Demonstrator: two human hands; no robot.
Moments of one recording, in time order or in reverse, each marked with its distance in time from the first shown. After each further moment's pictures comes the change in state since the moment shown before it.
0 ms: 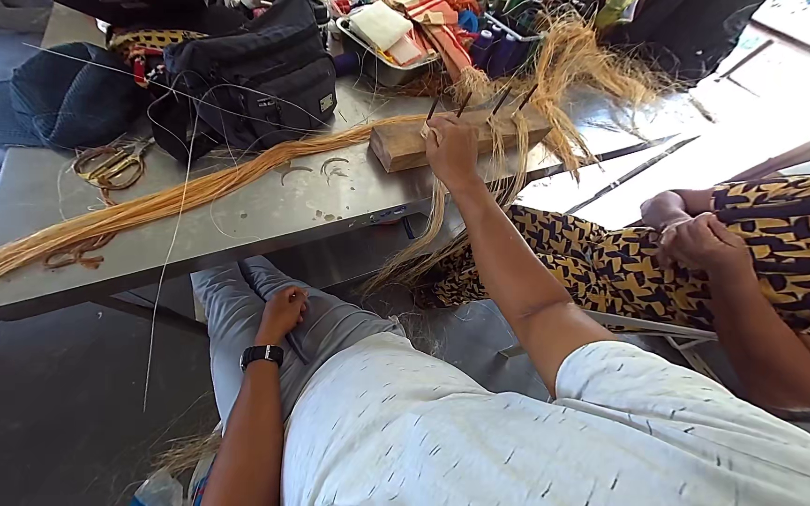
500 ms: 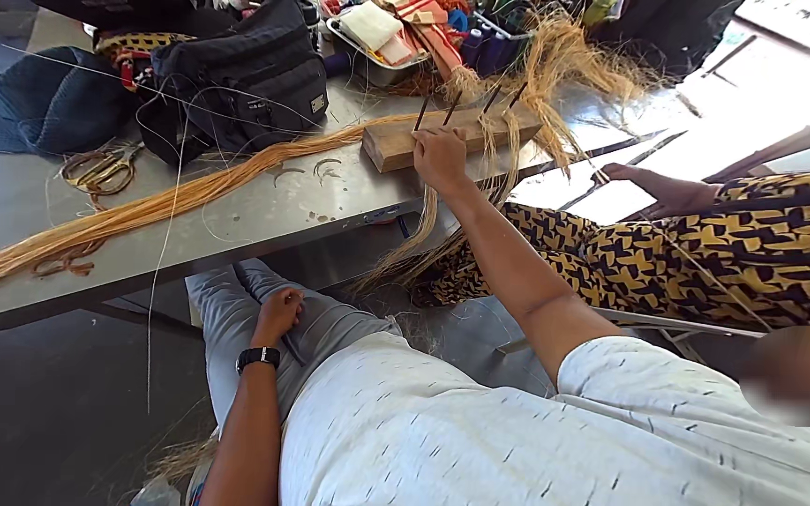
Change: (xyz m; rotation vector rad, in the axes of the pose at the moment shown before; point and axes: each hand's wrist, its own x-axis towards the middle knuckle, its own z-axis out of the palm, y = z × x) left_hand 0.000 0.001 0.000 0.007 0.006 0.003; right_hand -0.009 0.006 0.012 -0.174 -0.047 -0.136
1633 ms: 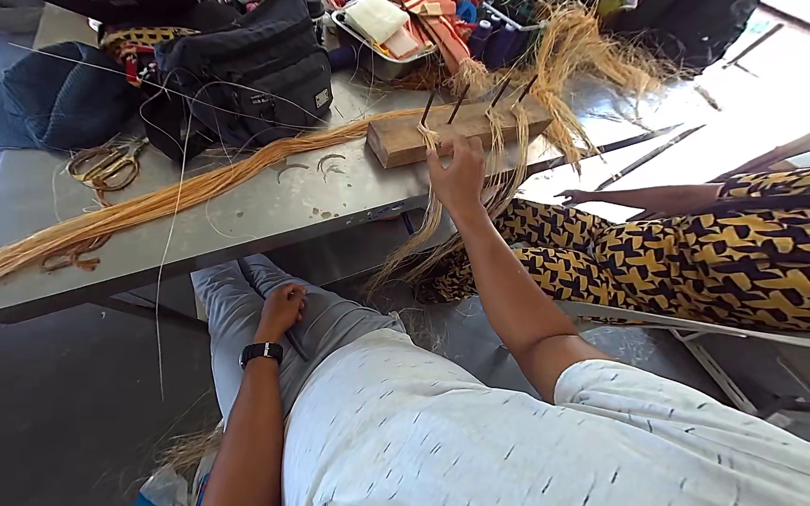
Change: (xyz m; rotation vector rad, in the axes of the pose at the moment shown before) left_hand 0.000 -0.002 -0.001 -0.004 0.002 -0.012; right_hand -0.050 -0.016 -0.029 0.329 0.038 0.375
